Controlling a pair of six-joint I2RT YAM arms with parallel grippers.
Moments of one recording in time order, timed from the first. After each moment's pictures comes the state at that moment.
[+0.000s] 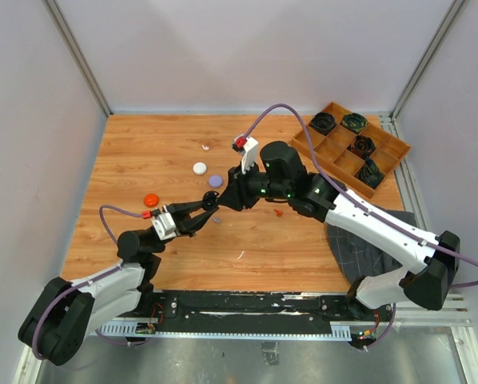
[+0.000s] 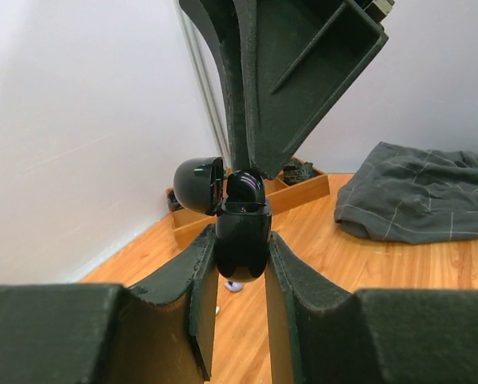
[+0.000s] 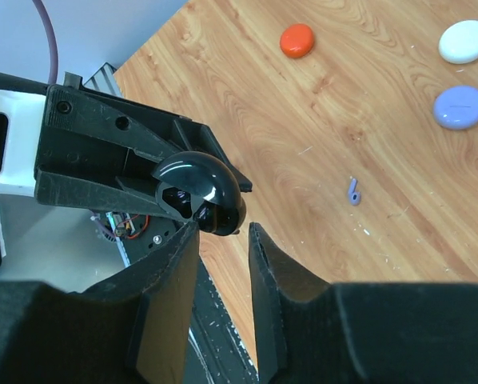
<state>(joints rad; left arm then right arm) -0.45 0.96 0.06 1.45 0.60 -0.05 0.93 1.37 1.32 -0.36 -0.28 0.33</state>
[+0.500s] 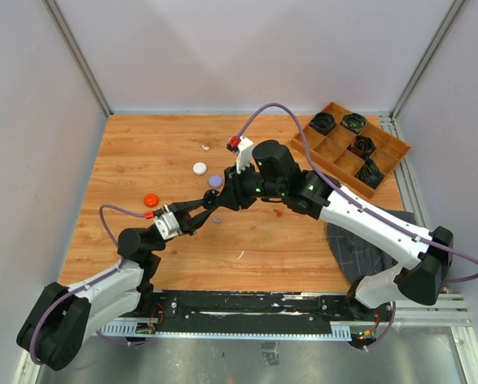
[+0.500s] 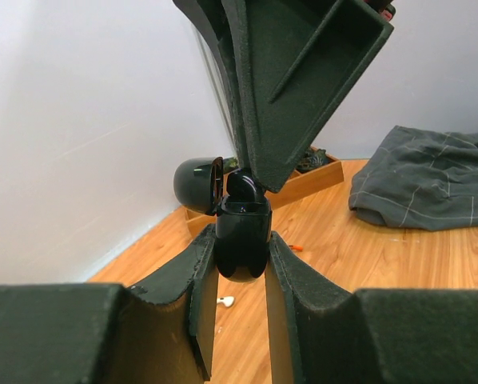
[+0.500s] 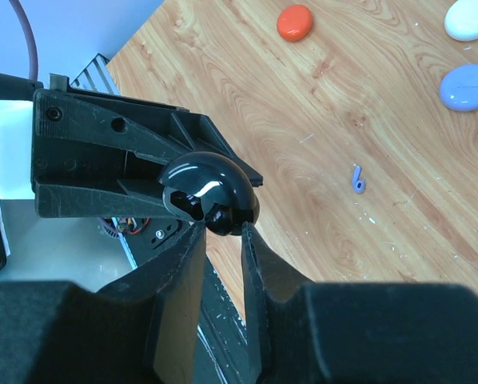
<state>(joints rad) -0.45 0.91 0.08 1.34 0.60 0.03 0.95 1.42 1.39 -0.44 -0.26 0.36</state>
